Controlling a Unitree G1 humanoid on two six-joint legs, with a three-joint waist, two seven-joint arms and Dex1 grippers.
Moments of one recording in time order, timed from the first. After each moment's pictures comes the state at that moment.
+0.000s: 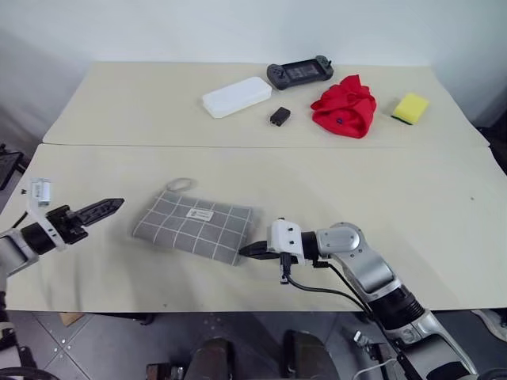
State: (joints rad) left arm -0.40 0.90 0.41 0.49 -0.75 0.93 -0.87; right arm -0.48 -0.39 0.43 0.00 0.08 0.08 1.09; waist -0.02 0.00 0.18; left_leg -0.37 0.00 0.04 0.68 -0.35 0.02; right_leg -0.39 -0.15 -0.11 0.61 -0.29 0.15
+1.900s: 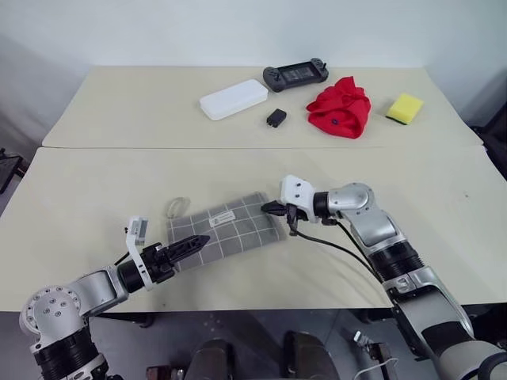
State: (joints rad) left arm -0.20 0.31 0.68 -0.22 -1.12 1.59 -0.30; right arm -0.76 -0.41 0.31 0.36 -0.02 0.07 1.06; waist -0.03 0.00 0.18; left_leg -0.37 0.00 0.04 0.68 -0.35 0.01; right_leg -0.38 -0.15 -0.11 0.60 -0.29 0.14
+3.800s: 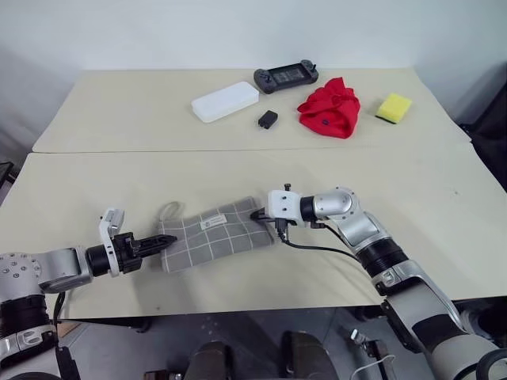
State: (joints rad) left arm -0.35 0.69 0.54 0.29 -1.31 1.61 -0.24; right arm -0.81 -0.37 0.38 0.55 -0.10 -0.23 1.06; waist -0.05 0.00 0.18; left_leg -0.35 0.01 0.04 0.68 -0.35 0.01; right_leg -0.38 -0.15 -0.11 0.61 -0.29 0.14
